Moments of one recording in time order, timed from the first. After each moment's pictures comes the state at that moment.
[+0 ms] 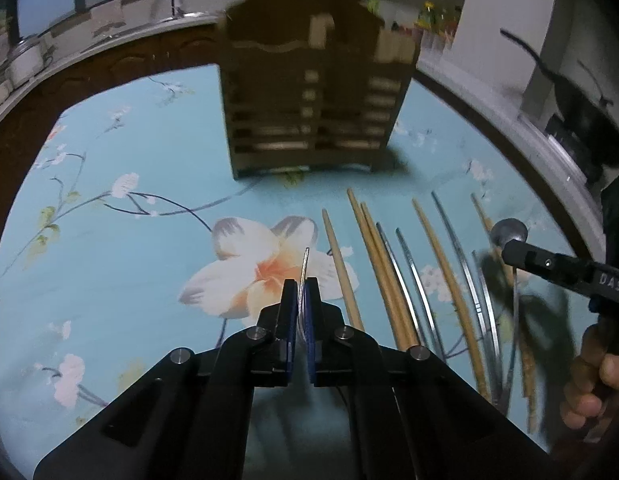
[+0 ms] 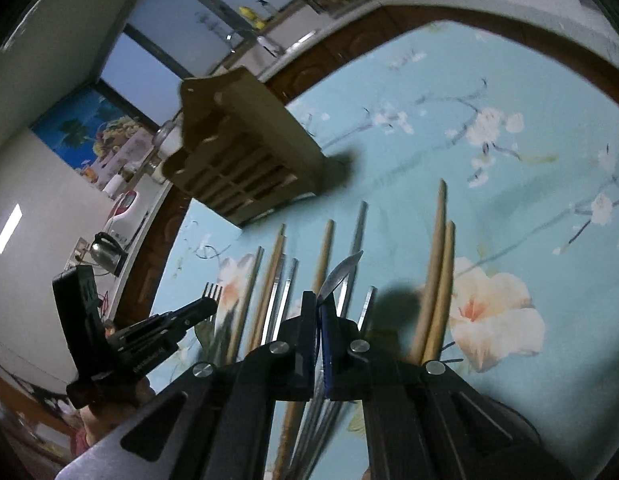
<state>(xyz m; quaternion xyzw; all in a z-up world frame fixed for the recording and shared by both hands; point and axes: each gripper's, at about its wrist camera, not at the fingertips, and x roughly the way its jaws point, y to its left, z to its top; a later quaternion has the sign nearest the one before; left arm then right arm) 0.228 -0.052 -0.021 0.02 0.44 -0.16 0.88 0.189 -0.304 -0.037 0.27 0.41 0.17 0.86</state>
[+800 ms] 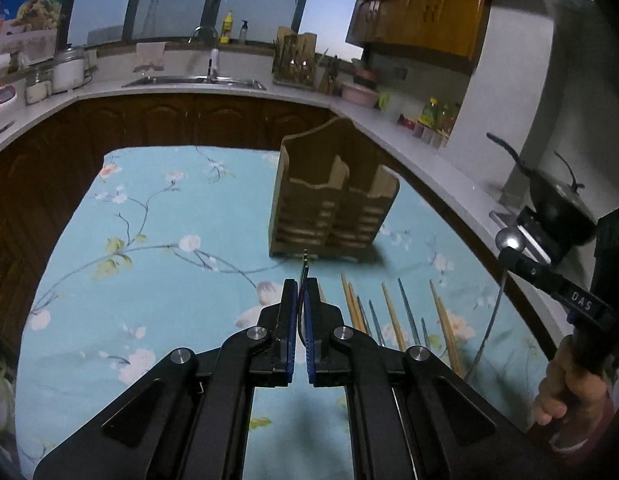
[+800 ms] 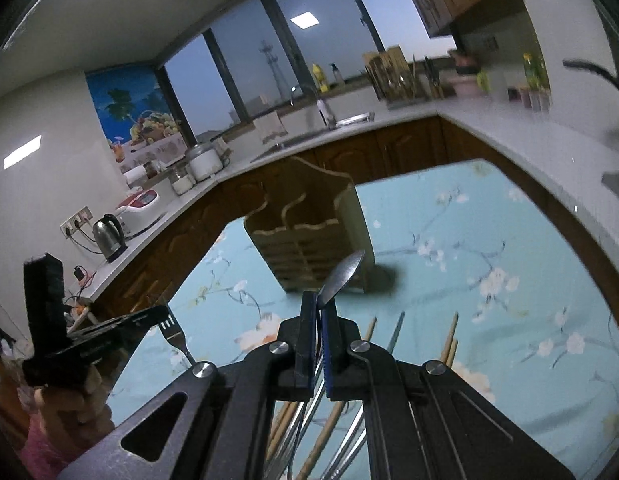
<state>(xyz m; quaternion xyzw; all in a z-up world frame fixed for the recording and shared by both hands) 0.169 0.008 0.066 -0.07 0.32 -0.15 0.93 0.154 -0.264 0.065 0.13 0.27 0.17 0.94</state>
